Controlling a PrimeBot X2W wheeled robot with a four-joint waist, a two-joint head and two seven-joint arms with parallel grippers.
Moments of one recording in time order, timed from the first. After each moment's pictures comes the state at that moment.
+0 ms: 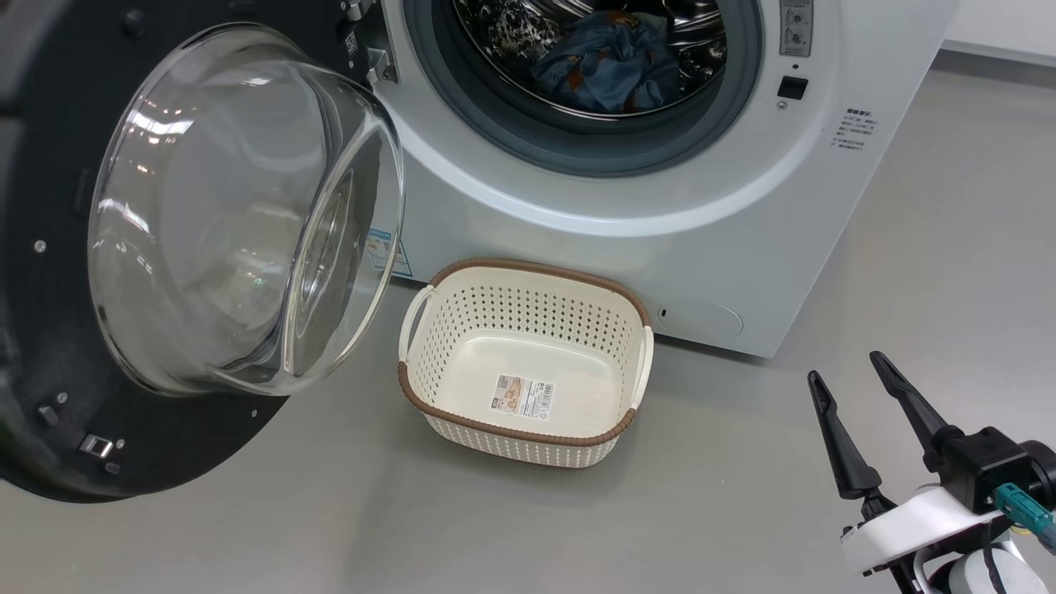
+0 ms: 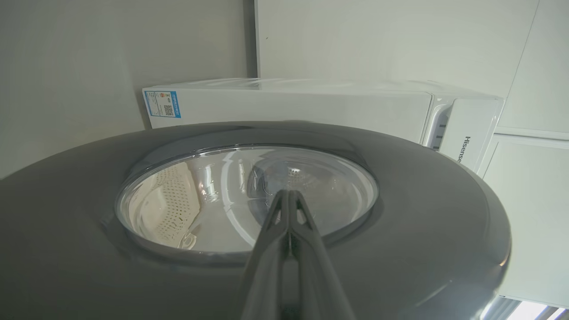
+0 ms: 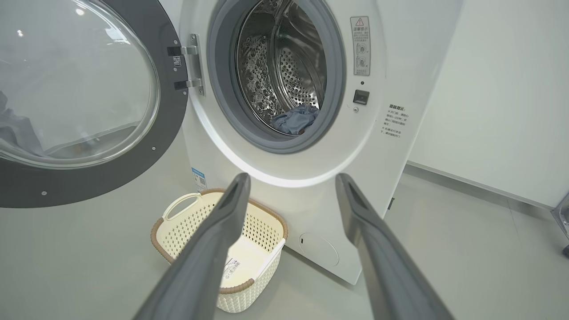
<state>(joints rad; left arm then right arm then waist) -0.57 0.42 0.43 0.69 -1.57 0.13 0.88 0.03 -0.27 0.22 0.10 0.23 0.12 -0.26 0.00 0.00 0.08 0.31</state>
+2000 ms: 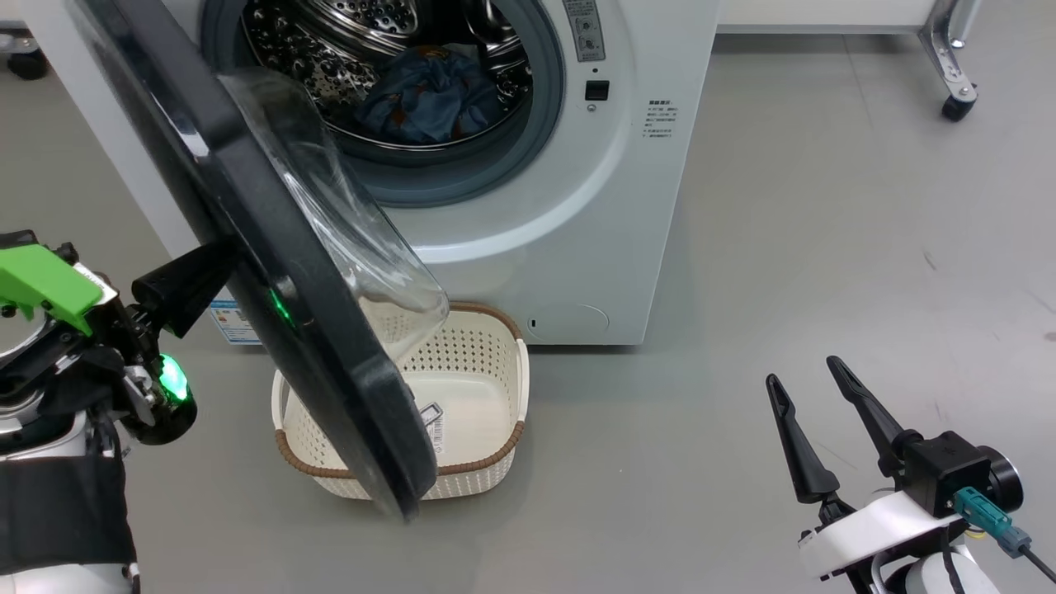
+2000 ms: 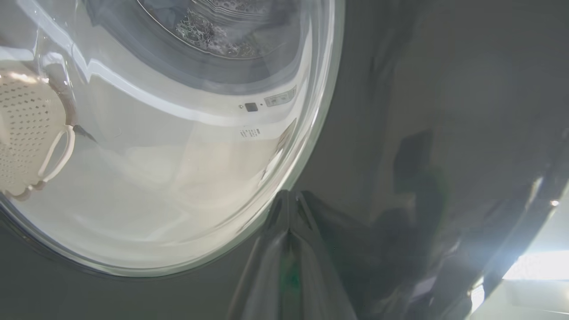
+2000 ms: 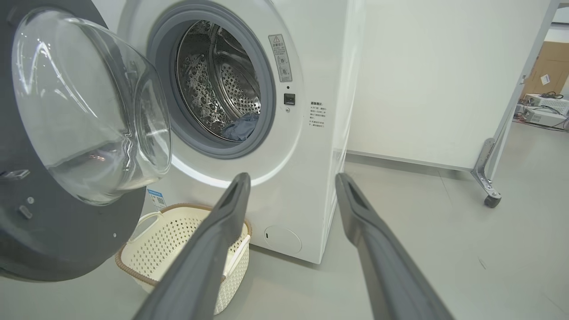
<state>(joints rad) -0.48 0.11 0.22 0.28 -1.57 0.13 0.93 0.02 -0.18 0.24 0.10 0.23 0.12 -0.26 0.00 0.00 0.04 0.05</state>
